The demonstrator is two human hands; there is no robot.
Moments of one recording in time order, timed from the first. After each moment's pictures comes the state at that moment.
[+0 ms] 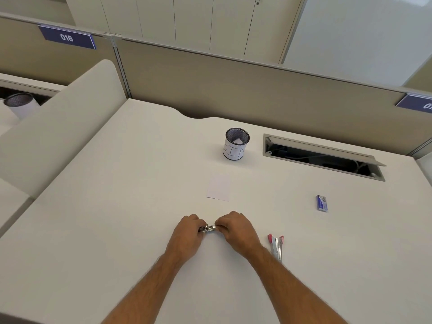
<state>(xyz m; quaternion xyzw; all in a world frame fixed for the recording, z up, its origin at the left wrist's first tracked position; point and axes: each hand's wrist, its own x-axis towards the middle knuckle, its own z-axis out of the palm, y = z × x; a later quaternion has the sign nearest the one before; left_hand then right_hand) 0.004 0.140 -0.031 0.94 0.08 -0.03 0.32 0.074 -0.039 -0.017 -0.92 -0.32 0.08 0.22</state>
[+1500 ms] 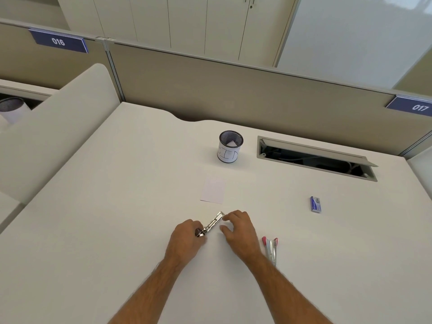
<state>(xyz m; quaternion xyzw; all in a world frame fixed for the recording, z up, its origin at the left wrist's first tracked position) 0.007 0.123 -0.017 0.91 0.17 -0.07 0.38 0.068 -0.053 -0.013 -0.92 -0.16 0.07 0.34</state>
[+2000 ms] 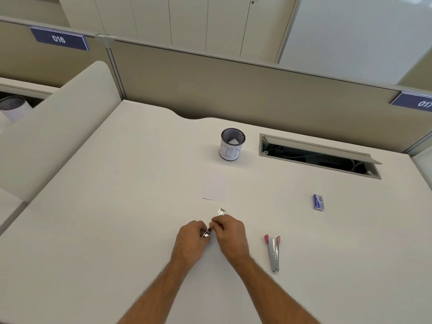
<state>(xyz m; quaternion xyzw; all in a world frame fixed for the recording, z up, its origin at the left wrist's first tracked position) 0.000 0.109 -0.019 0.89 0.20 -0.06 0.41 0.045 -0.017 -0.001 -0.90 -0.10 0.11 0.41</state>
